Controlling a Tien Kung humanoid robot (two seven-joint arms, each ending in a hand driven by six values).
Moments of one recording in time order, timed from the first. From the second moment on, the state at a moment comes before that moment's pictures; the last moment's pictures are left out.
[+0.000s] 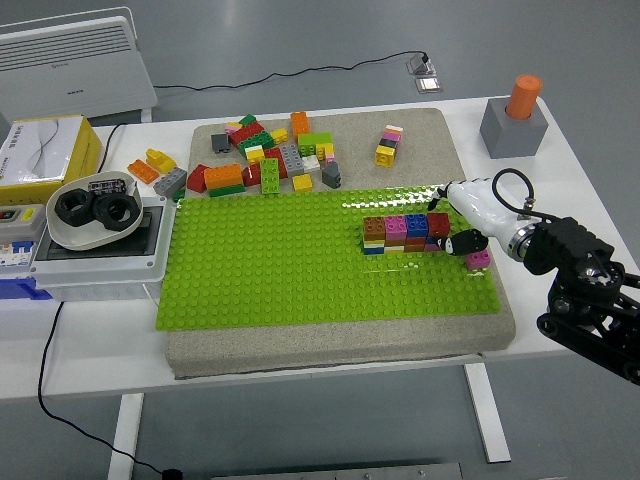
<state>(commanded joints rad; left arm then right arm) -0.06 0.07 -1.56 -0.18 1.87 0.03 0.13 0.68 -0.48 0.46 1.26 -1.86 -0.16 -0.26</state>
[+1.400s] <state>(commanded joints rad) -0.05 0.07 -1.56 -0.18 1.87 0.03 0.13 0.32 -0.34 0.81 1.32 -2.12 -0.42 -0.22</state>
